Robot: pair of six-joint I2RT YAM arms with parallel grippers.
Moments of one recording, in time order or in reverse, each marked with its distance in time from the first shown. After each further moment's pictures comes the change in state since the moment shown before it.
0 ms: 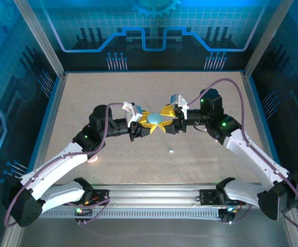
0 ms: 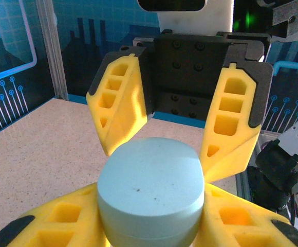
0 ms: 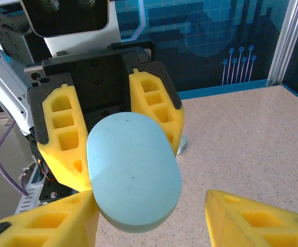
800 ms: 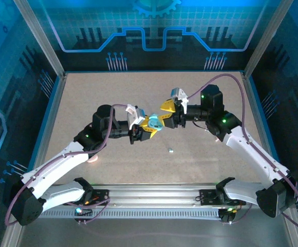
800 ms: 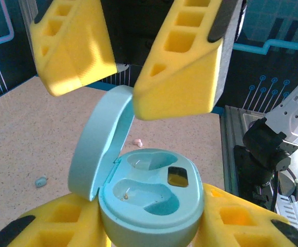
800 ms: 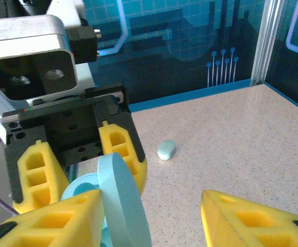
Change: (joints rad) left arm -0.003 0.016 0.011 -0.097 0.041 0.033; right arm -0.005 0.031 0.060 -0.007 0.054 0.052
